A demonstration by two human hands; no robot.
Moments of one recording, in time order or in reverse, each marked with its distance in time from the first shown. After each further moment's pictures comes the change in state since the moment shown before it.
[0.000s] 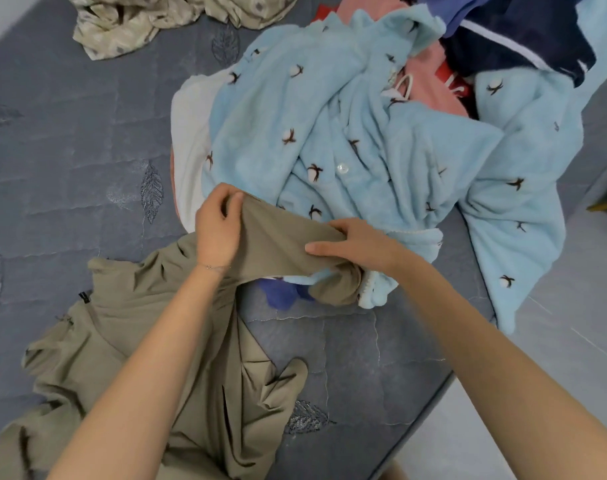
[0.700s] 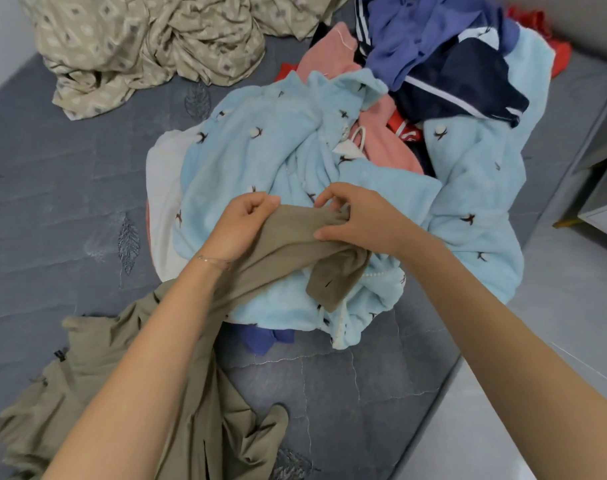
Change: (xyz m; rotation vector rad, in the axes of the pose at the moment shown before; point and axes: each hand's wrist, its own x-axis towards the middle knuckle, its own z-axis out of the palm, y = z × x) left_hand 0.052 0.104 0.042 -0.191 -0.462 -0.017; right_hand -0.014 -0.052 -0.100 -0.346 0.310 -0.256
